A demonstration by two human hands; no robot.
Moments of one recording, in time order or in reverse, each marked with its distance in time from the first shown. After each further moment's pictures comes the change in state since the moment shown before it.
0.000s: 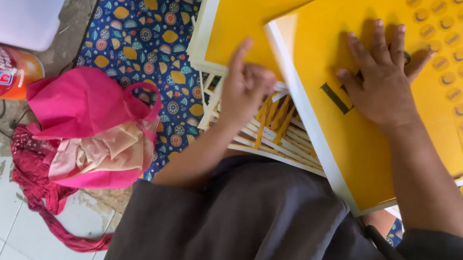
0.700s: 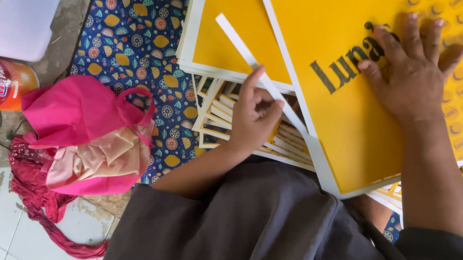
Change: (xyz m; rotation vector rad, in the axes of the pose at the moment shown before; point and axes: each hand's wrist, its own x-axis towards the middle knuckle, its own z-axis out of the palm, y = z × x) left_hand -0.045 0.026 0.043 0.019 -0.002 0.002; right_hand -0.025 0.046 -0.020 -0.095 0.166 0.002
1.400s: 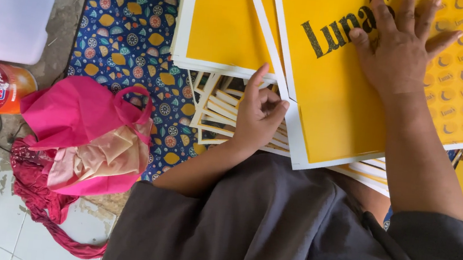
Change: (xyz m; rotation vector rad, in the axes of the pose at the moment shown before) left_hand -0.008 0.003 0.014 -0.068 -0.087 -0.055; right_hand 0.027 -0.019 0.005 0.024 -0.069 0.284
